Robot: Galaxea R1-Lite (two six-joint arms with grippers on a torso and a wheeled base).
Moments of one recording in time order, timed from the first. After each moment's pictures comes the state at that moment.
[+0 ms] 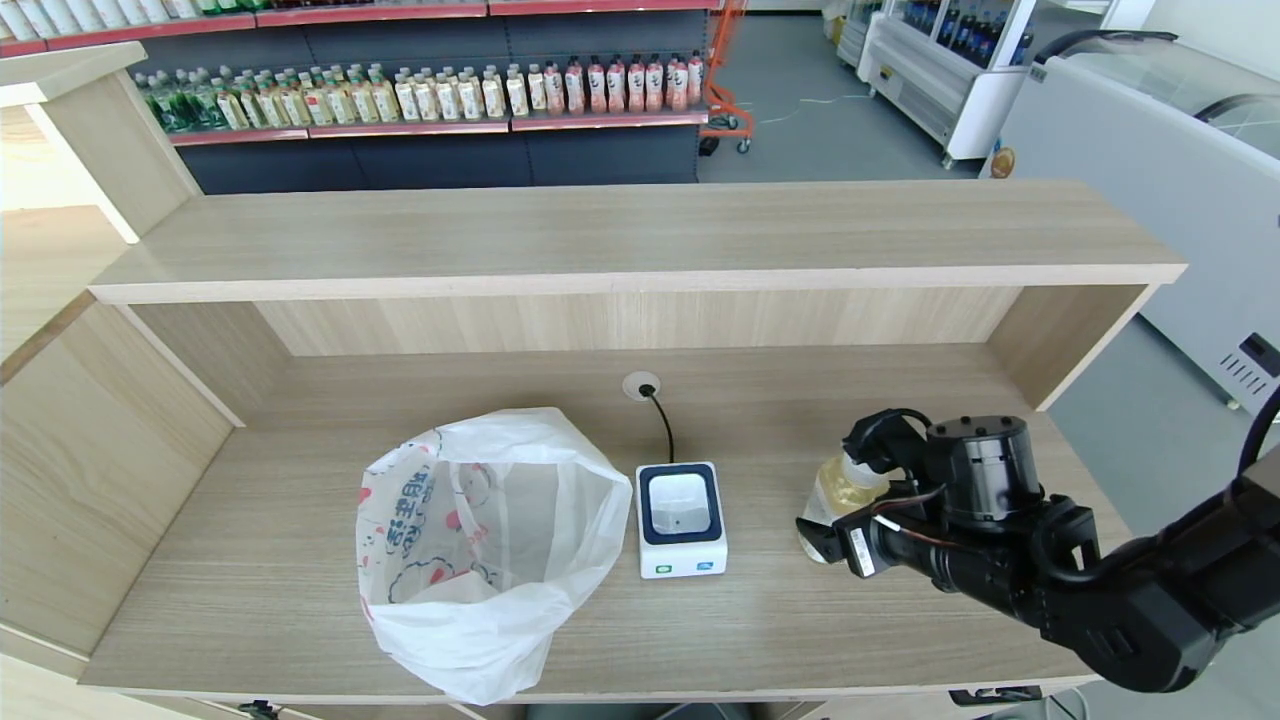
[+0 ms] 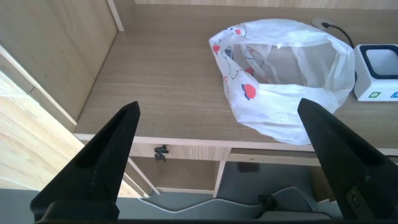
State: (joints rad) left arm 0.00 0.00 0.00 0.00 0.05 -0.01; right arm 0.45 1.90 -0.59 -0.82 -0.18 -0.13
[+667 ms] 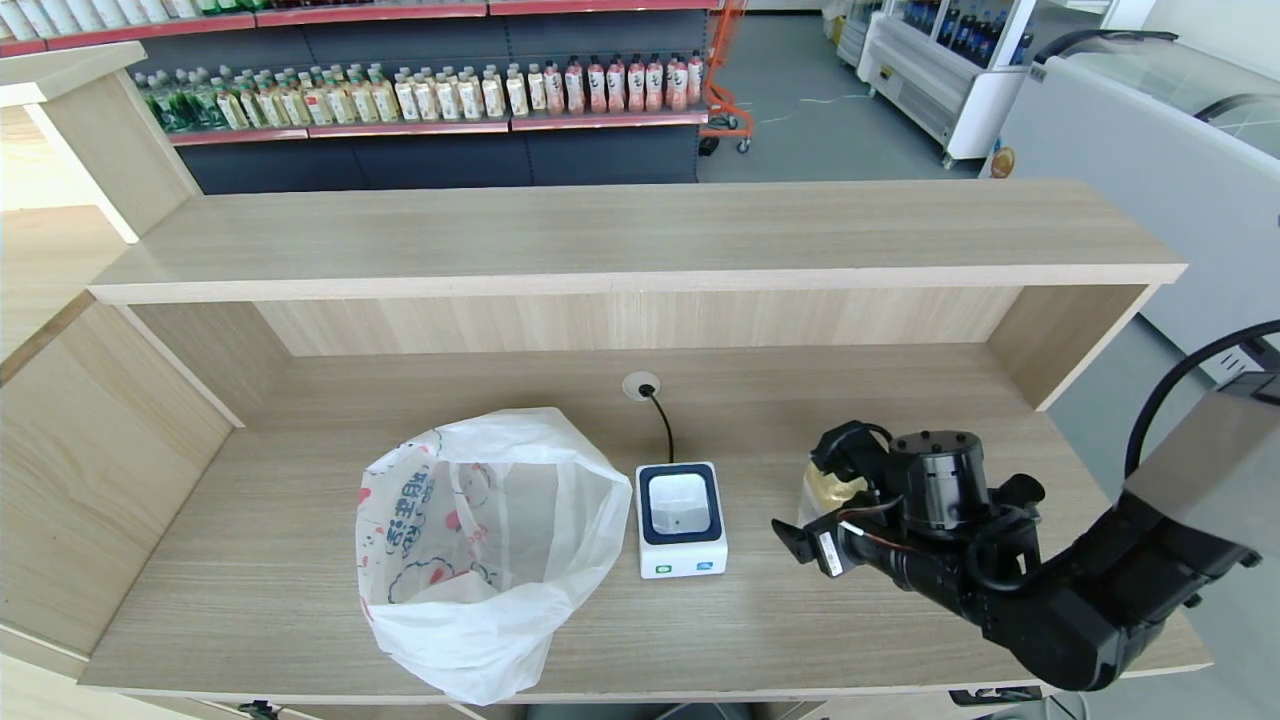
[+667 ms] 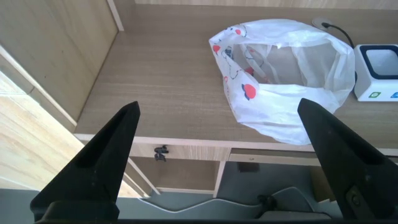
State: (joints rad) left arm 0.00 0.00 0.00 0.00 0.05 -0.01; right arm 0.47 2.05 -0.62 -0.97 -0.16 -0.17
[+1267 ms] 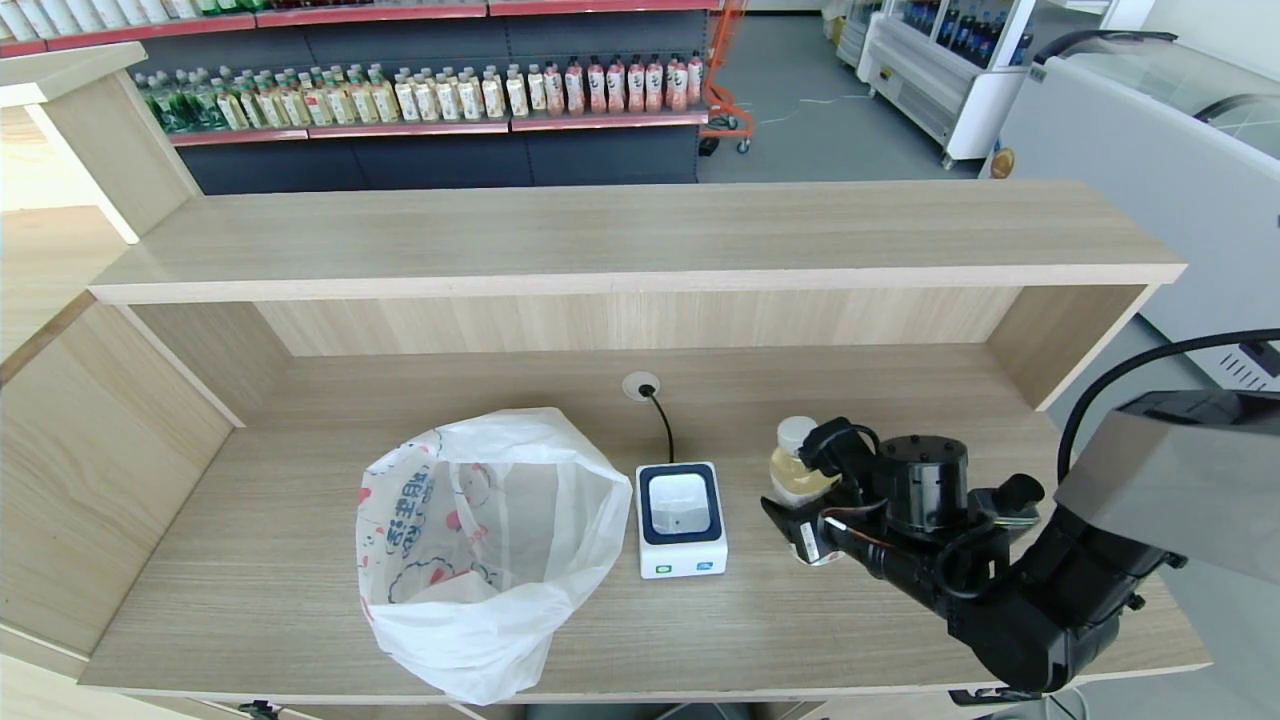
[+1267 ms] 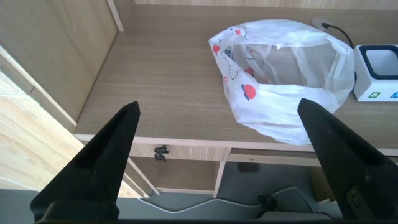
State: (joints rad) left arm 0.00 0.00 0.00 0.00 0.05 -0.01; right arm 0.46 2.16 -0.64 -1.17 -0.10 -0.19
